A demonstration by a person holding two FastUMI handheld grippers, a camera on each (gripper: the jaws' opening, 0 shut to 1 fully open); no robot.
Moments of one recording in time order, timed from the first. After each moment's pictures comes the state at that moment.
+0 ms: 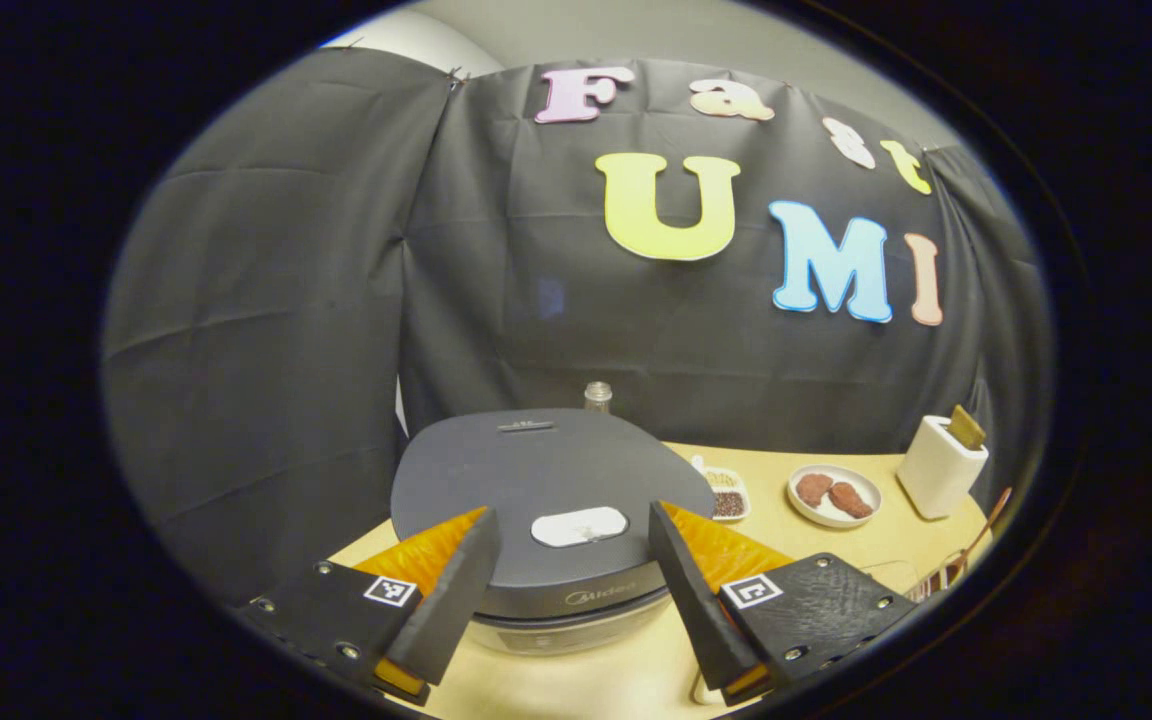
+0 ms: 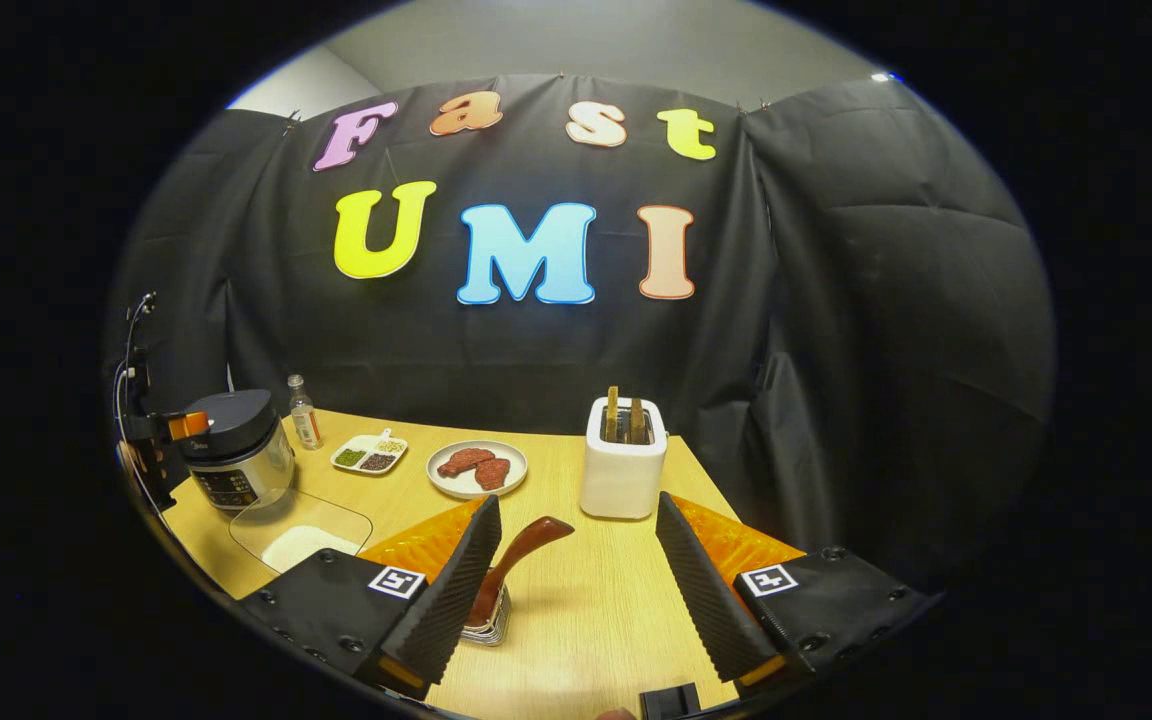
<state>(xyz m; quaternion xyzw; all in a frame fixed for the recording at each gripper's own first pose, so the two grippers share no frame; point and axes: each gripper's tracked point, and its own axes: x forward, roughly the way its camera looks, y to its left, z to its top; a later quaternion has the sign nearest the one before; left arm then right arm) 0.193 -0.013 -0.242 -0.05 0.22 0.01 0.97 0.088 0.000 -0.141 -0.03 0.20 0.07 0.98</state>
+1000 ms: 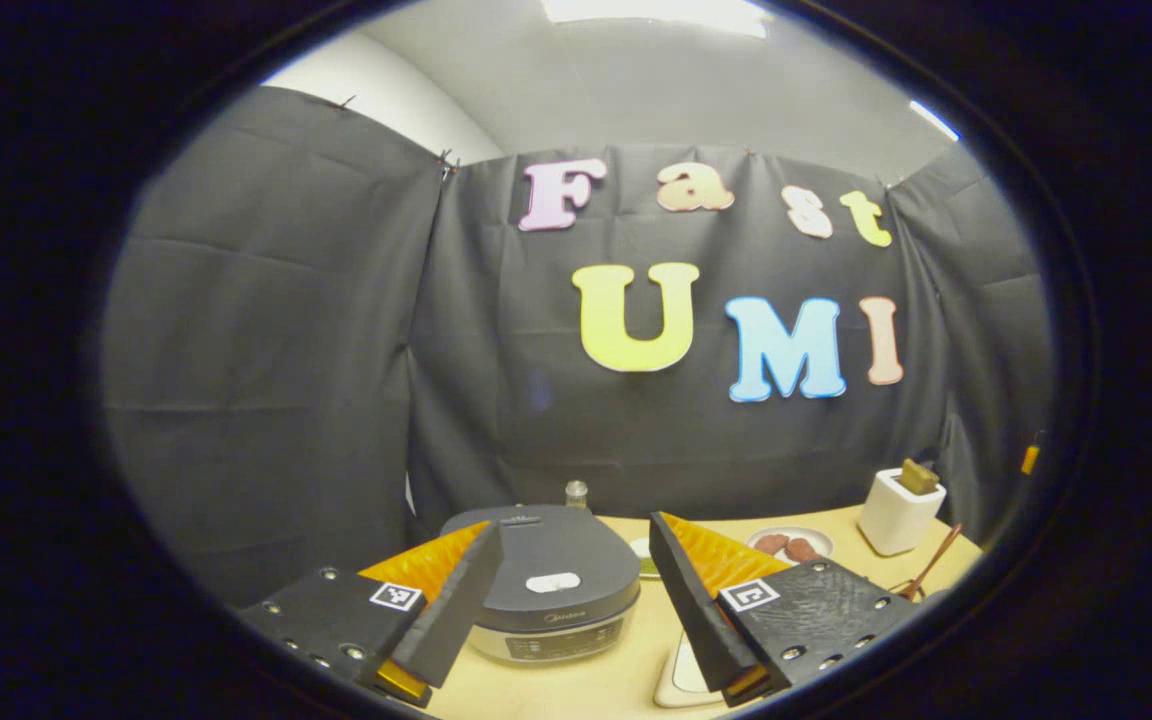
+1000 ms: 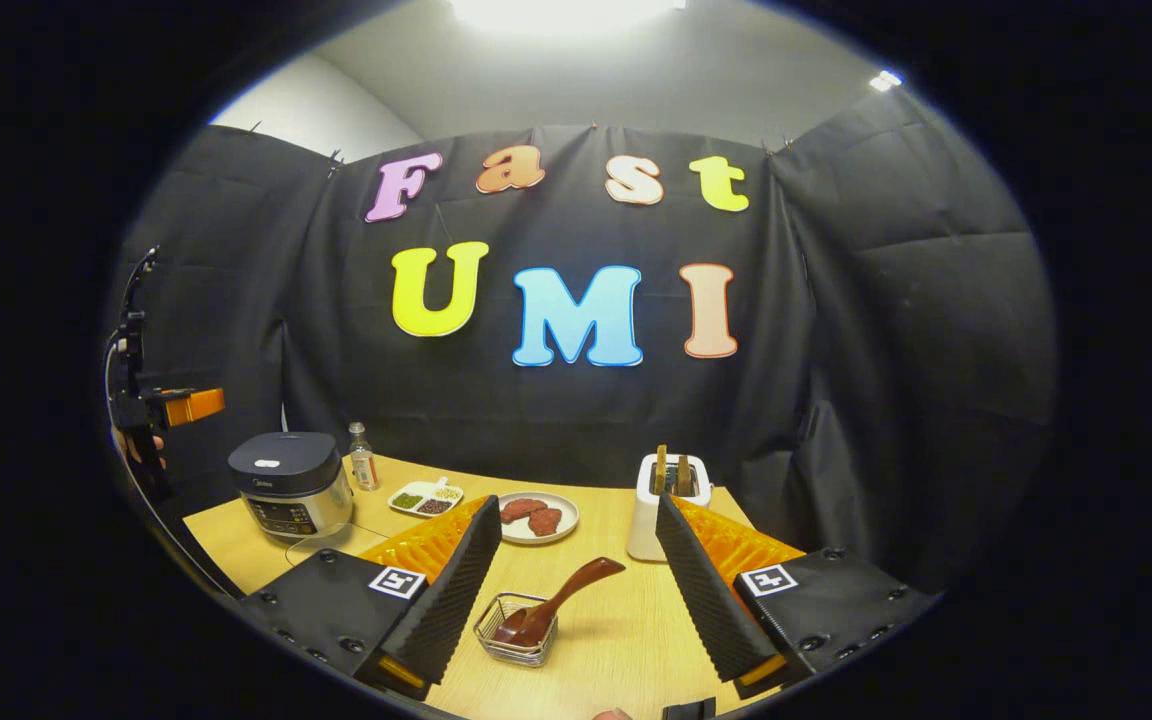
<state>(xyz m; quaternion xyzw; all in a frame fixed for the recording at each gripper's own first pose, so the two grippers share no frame) 0.100 -0.035 -0.067 -0.04 0.07 -0.01 1.00 0.059 0.039 -0.079 -0.01 0.10 0.15 0.98</state>
